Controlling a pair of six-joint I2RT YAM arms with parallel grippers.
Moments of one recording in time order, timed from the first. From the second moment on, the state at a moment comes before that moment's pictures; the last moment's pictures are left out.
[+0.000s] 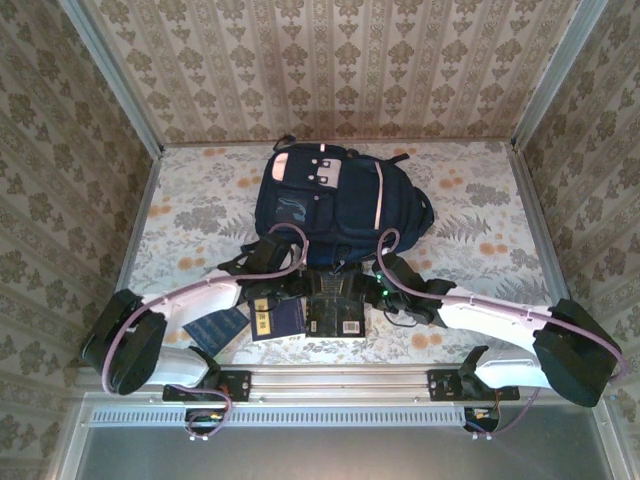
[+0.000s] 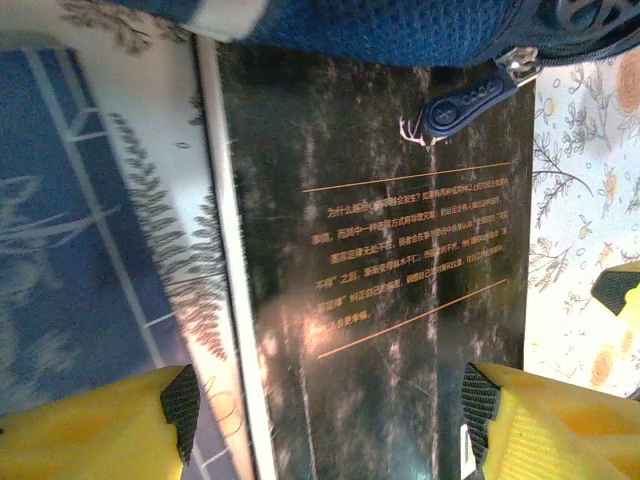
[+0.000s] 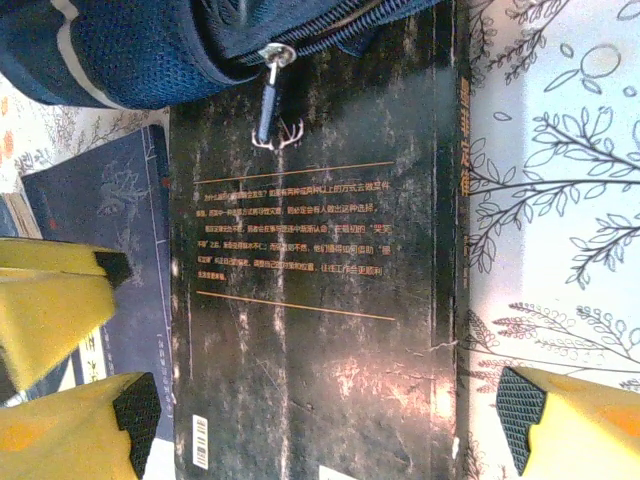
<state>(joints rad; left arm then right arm) -0.73 1.36 0.64 -0.25 0.31 -0.75 0.79 1.24 0.54 -0.12 -0.04 1.00</state>
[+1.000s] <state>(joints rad) -0.80 1.36 0.60 -0.04 0.32 -0.91 0.64 1.45 0.33 0.45 -0.21 1.18</state>
